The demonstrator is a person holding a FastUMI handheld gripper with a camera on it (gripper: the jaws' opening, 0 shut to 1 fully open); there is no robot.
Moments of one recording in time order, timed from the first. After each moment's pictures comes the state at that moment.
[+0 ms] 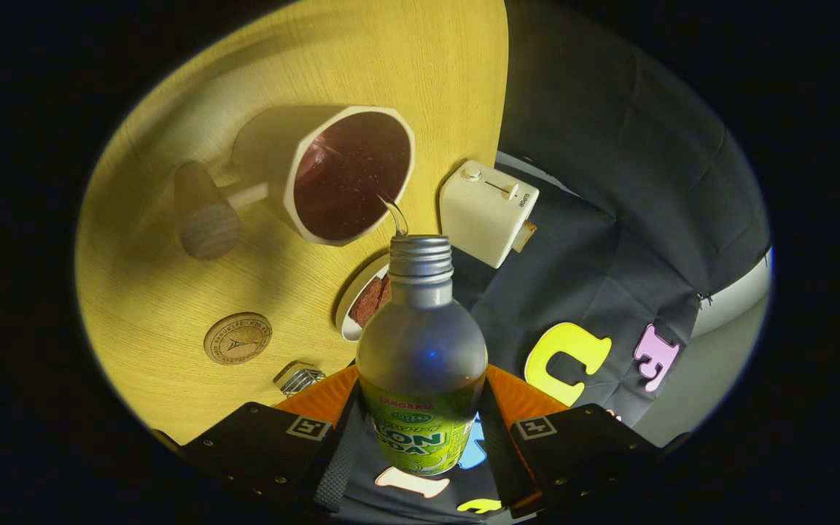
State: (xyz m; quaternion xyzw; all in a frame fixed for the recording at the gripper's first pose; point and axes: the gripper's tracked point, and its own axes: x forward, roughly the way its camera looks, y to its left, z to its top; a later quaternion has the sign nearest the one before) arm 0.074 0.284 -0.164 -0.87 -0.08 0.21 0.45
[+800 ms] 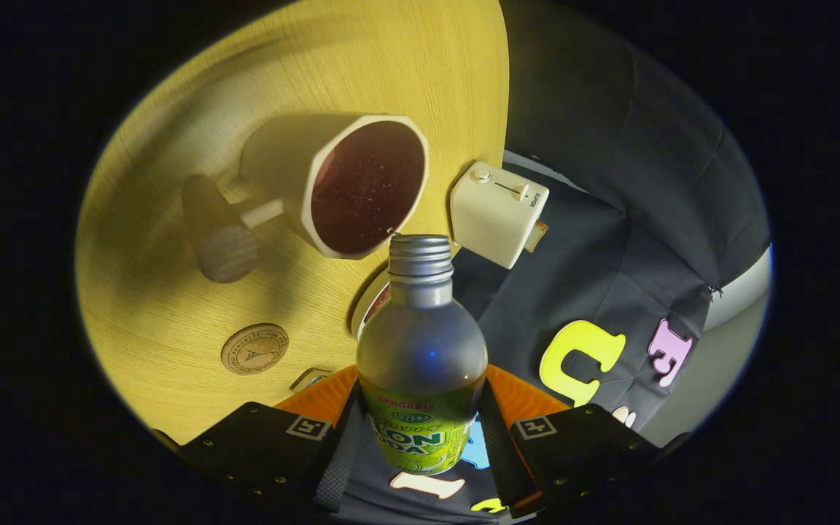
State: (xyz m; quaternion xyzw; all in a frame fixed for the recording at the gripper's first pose) arm 0.073 0.279 -0.177 -0.86 -0.06 0.22 0.46
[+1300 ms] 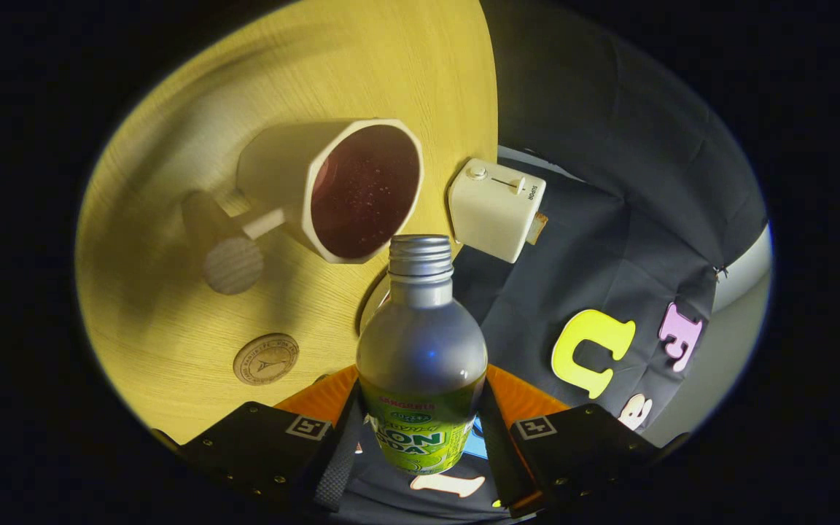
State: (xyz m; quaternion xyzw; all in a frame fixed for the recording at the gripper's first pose) arm 0.073 0.272 -0.187 -0.83 -0.04 0.24 0.50
